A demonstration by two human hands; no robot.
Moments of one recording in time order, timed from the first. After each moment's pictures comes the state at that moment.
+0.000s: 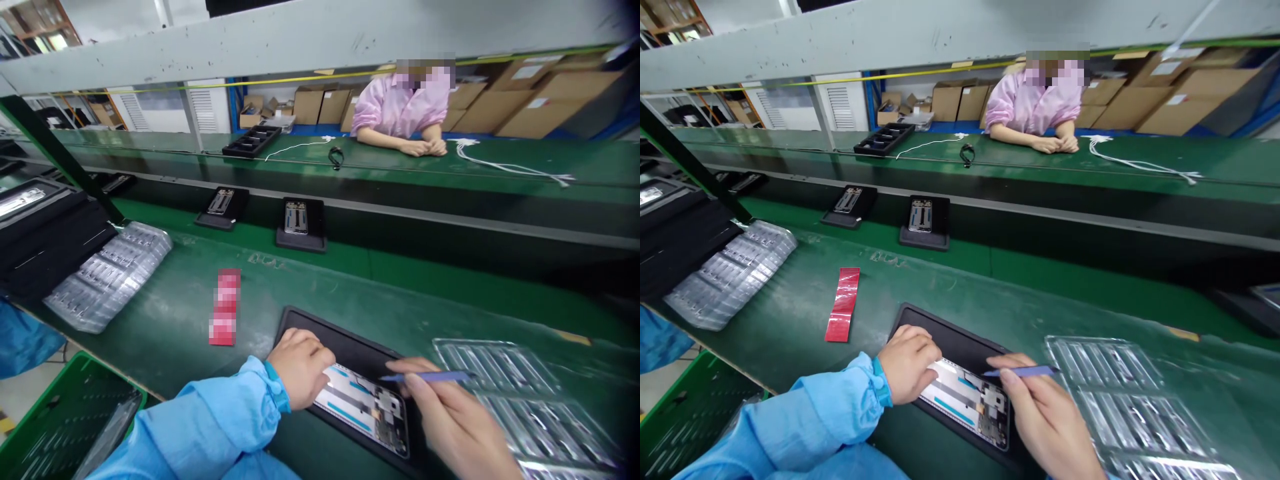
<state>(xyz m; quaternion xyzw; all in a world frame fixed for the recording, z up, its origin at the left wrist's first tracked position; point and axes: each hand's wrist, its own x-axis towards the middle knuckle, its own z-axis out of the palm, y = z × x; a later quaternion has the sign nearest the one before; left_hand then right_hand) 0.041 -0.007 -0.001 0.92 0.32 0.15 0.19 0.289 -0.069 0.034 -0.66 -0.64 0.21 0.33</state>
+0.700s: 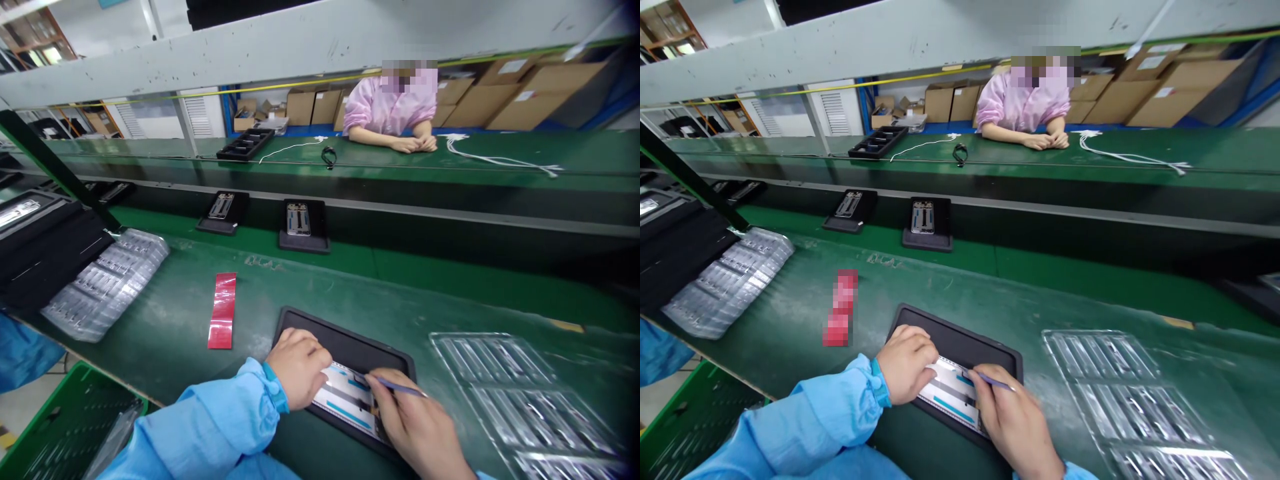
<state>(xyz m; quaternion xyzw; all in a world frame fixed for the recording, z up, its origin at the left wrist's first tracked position) 0.042 -0.005 -0.001 0.92 0.32 0.15 0.19 0.273 -0.077 -0.010 -0.58 -0.75 0.03 0.32</state>
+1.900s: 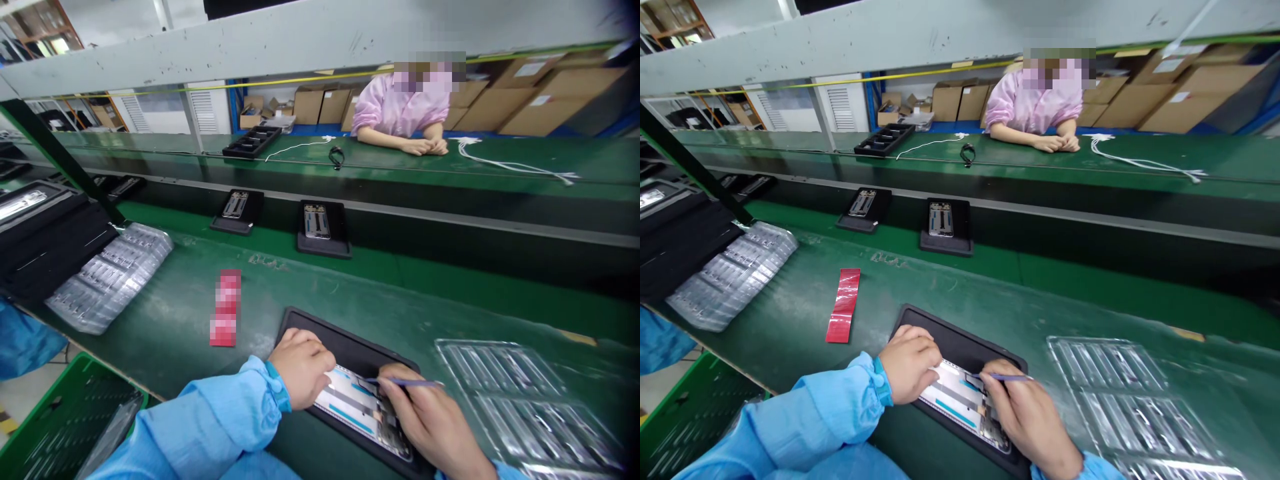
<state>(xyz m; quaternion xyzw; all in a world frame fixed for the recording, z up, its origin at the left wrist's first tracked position) 0.041 -0.004 -0.002 0.92 0.32 0.14 0.20 0.290 -0.060 0.006 -0.52 -0.79 0.10 0.32</state>
